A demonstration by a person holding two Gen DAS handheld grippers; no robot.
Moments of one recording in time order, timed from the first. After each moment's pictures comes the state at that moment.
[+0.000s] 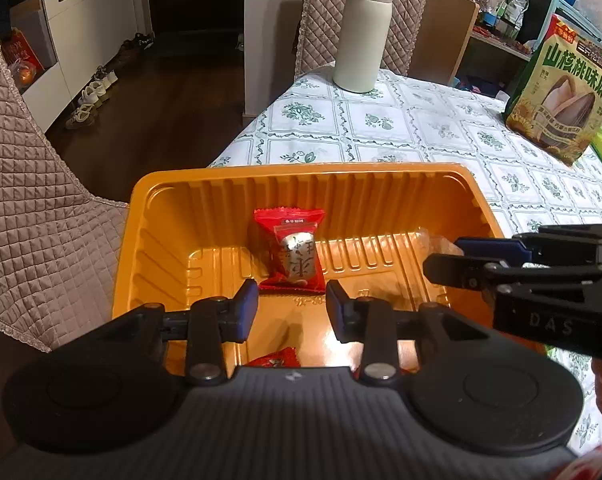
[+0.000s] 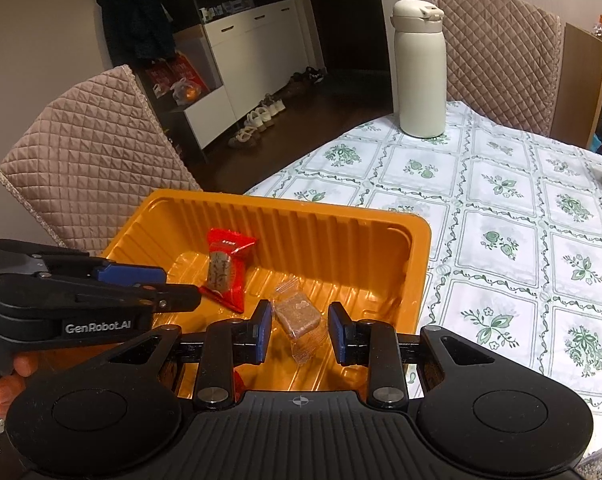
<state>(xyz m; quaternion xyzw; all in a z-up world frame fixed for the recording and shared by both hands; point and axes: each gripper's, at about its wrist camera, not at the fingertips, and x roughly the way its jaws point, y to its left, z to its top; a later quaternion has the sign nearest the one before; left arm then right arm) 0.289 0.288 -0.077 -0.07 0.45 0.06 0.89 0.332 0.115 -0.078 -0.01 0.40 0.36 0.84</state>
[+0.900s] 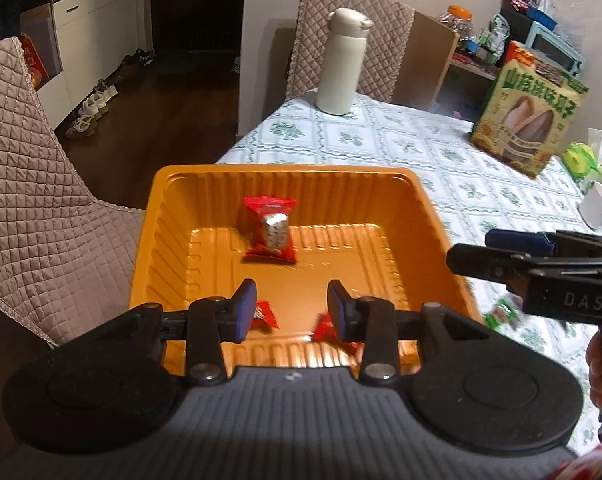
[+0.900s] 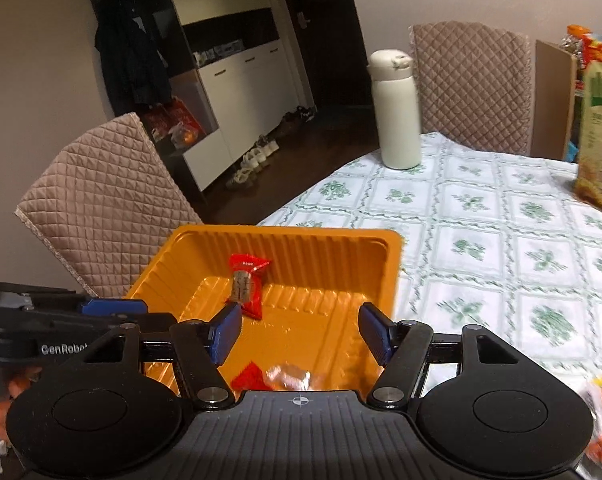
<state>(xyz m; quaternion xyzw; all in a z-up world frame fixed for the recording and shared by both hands) 0.218 0.262 -0.039 -0.08 0.41 0.05 0.91 0.277 0.061 -0.044 0.04 0.35 0.35 0.87</state>
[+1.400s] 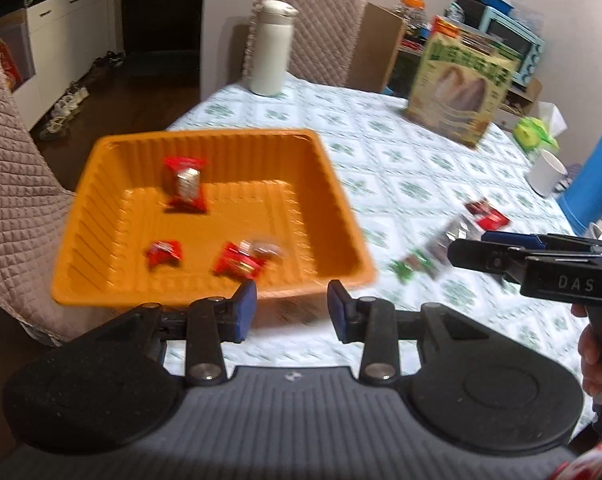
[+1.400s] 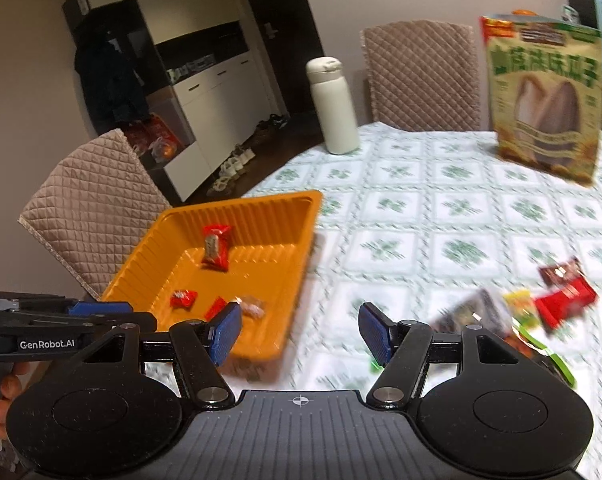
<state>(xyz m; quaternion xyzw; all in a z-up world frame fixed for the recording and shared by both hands) 0.165 0.174 -0.033 -0.08 0.41 0.00 0.91 0.218 -0.045 -0.039 0.07 0.36 0.31 0.88</state>
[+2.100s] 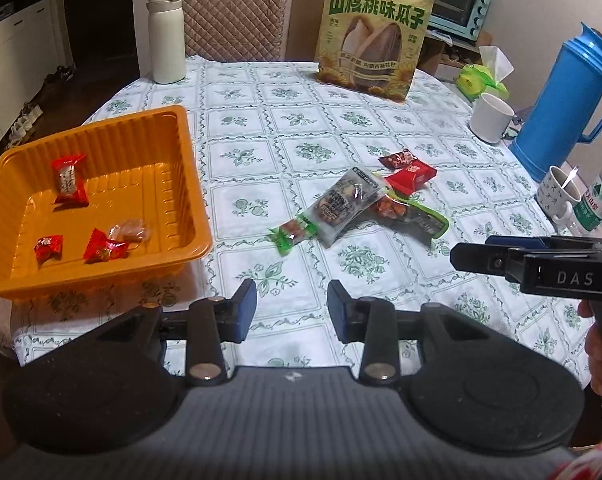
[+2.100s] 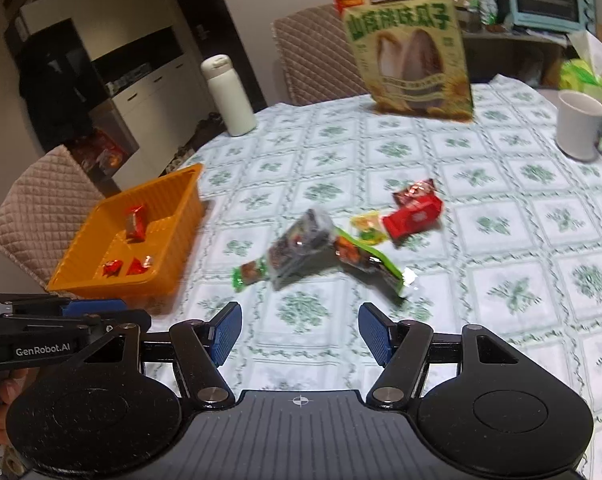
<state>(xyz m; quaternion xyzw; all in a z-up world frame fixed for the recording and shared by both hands) 0.177 0.055 -0.051 -0.03 0.43 -0.05 0.90 0.184 -0.177 -0.062 0.11 0.39 0.23 0.88</state>
